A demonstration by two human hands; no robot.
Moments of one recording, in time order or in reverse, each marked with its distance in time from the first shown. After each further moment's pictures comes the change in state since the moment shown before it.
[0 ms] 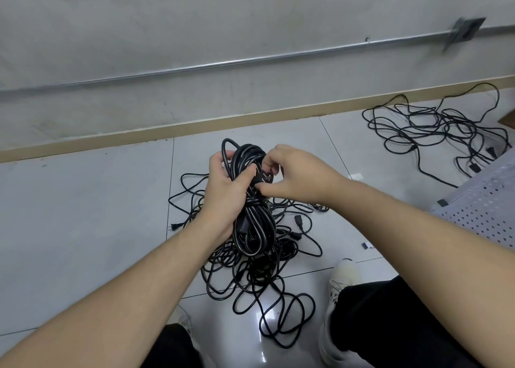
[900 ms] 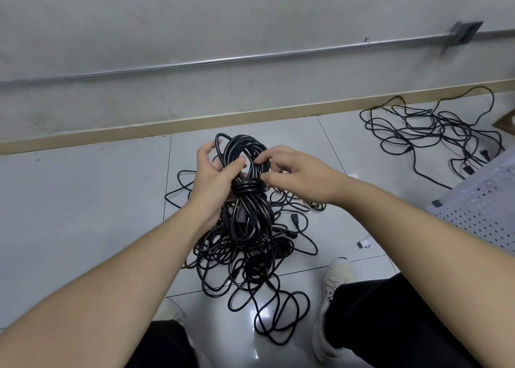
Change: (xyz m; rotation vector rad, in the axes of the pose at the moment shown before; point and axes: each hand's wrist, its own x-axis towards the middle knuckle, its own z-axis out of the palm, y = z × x) left_hand 0.027 -0.013 -0.017 -0.095 -0.039 -0.009; right_hand -0.013 0.002 -0.006 0.366 -0.078 0.045
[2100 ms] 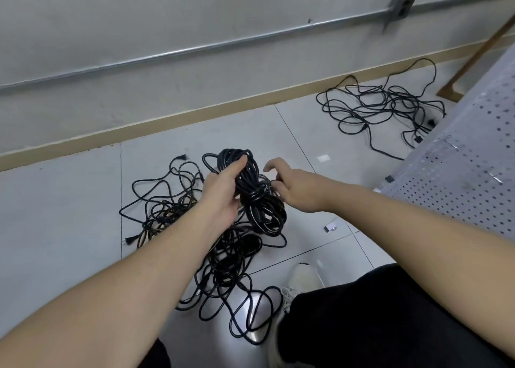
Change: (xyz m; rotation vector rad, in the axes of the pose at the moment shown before) left_hand 0.014 -0.042 0.112 -0.117 -0.036 -0.457; right_hand -0.042 0.101 -0.040 -0.352 -0.096 0.310
